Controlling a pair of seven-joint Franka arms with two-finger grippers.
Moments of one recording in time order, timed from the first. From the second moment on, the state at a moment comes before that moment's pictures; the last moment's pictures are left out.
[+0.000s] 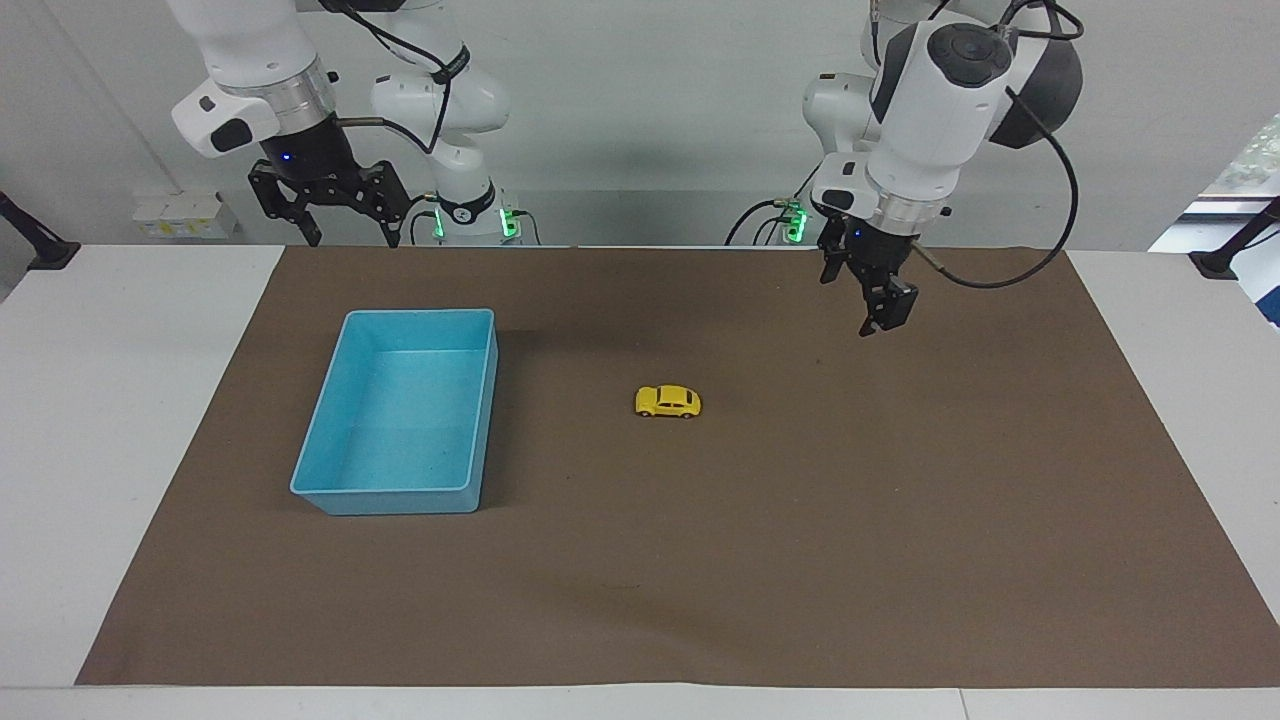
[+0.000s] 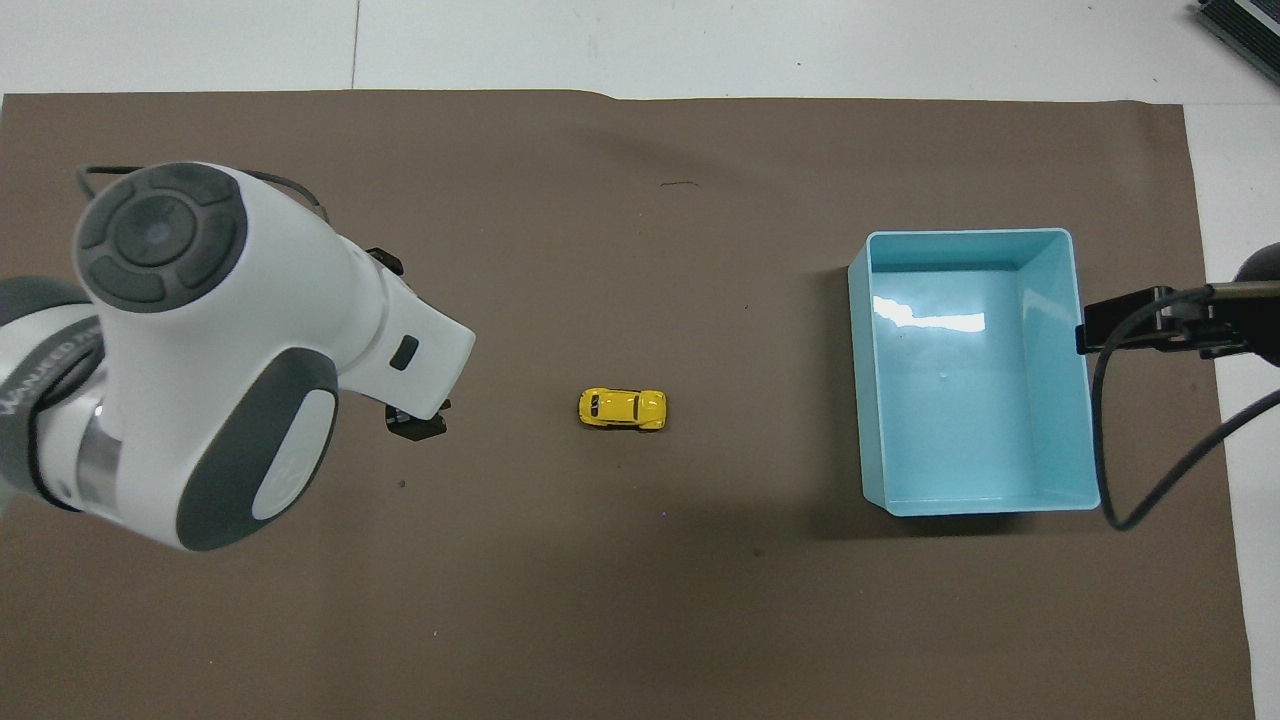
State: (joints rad) left arm -0.46 0.07 0.01 -1.75 -0.03 1.85 0.92; right arm 0.02 -0.03 0.03 -1.52 0.01 1.50 0.11
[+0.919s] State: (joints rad) left arm -0.68 0.24 0.01 -1.88 -0.03 2.21 0.94; right arm 0.02 -0.03 0.03 -1.52 0.01 1.50 0.11
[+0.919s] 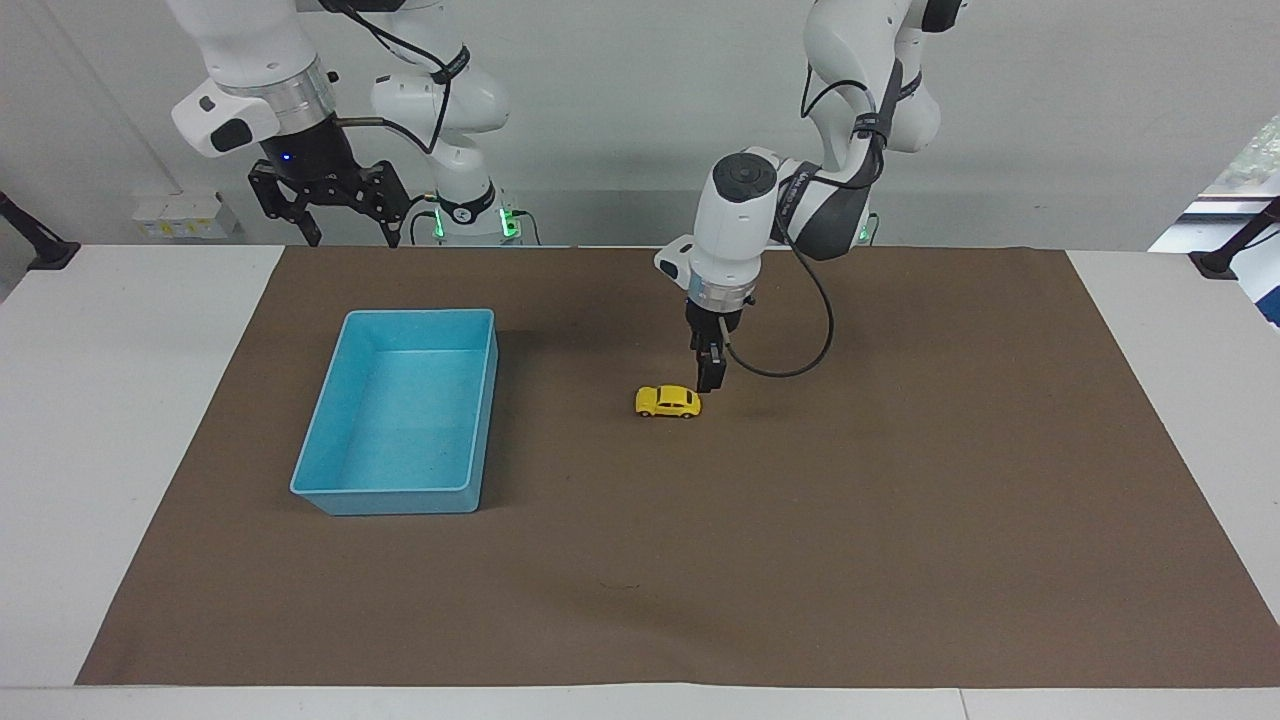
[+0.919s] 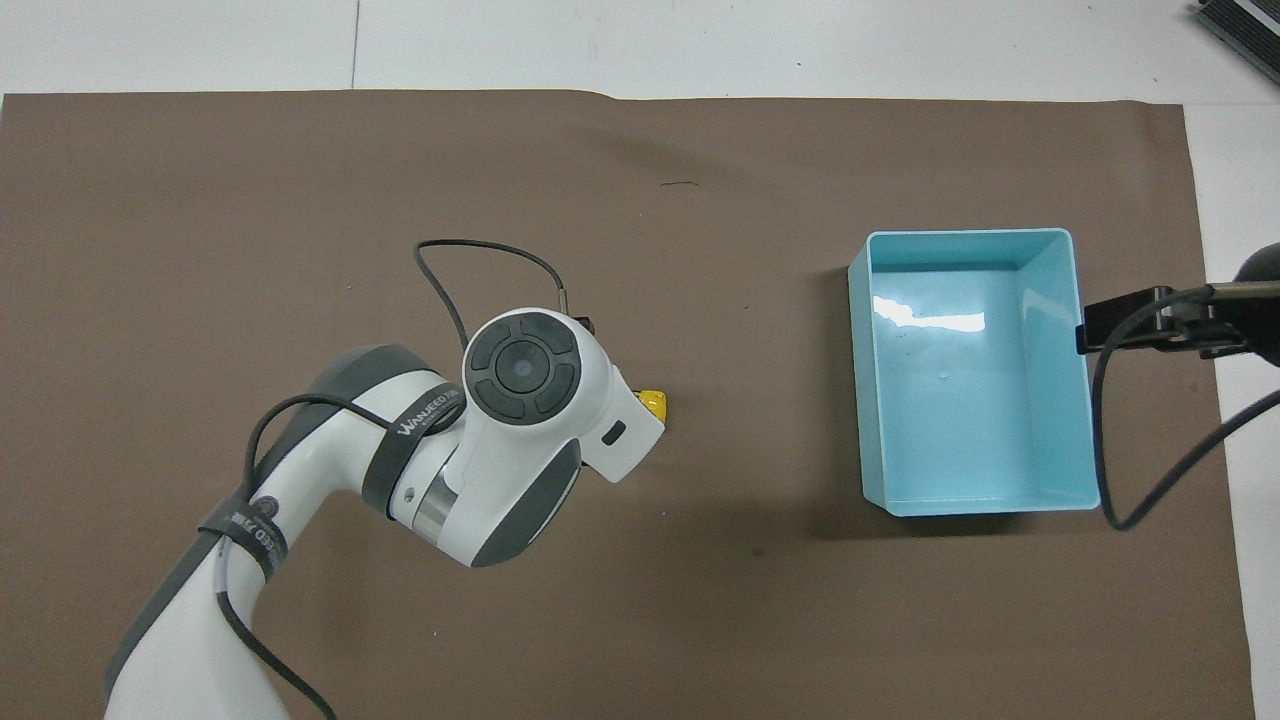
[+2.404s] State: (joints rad) left arm -0.75 0.37 0.04 -1.88 0.00 2.33 0.85; right arm 0.02 -0.03 0.03 -1.52 0.01 1.50 0.11
